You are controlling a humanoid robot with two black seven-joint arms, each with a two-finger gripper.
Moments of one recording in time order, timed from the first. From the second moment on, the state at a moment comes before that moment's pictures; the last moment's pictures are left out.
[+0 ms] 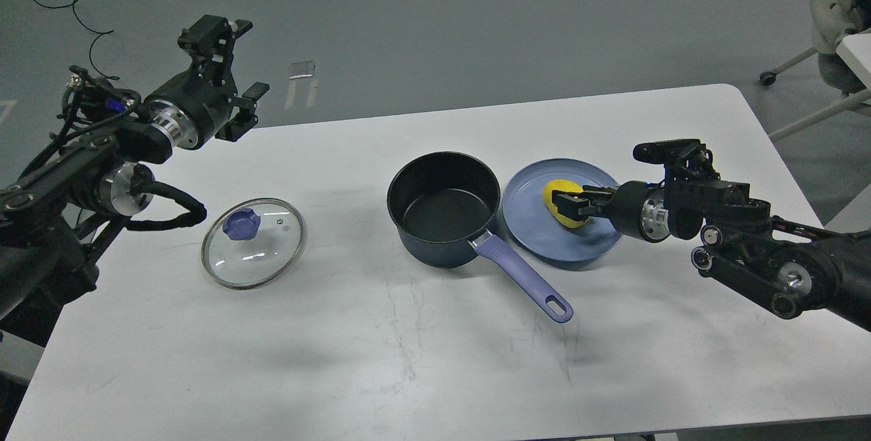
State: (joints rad) left arm -0.96 0.59 -0.44 -0.95 0.22 -0.12 -0.14; right arm 0.65 -0.37 0.54 1.00 -1.72 0.21 0.03
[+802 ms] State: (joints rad) left arm -0.95 0.59 -0.44 -0.95 0.27 -0.12 -0.17; right arm 0.84 -0.41 0.55 1.21 -1.71 0.21 0.02
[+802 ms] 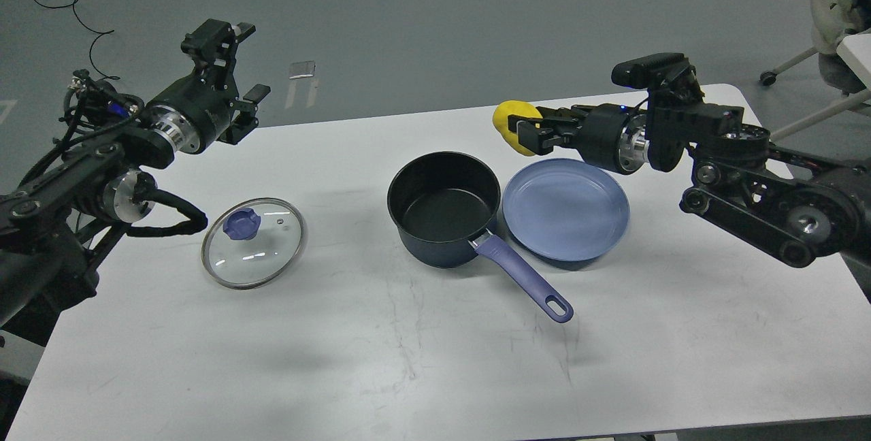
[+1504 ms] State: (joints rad) left arm -0.93 0.61 -0.44 -0.95 0.27 -0.12 -0.17; right arm 0.85 -0.21 0.50 1.10 -1.65 0.21 0.00
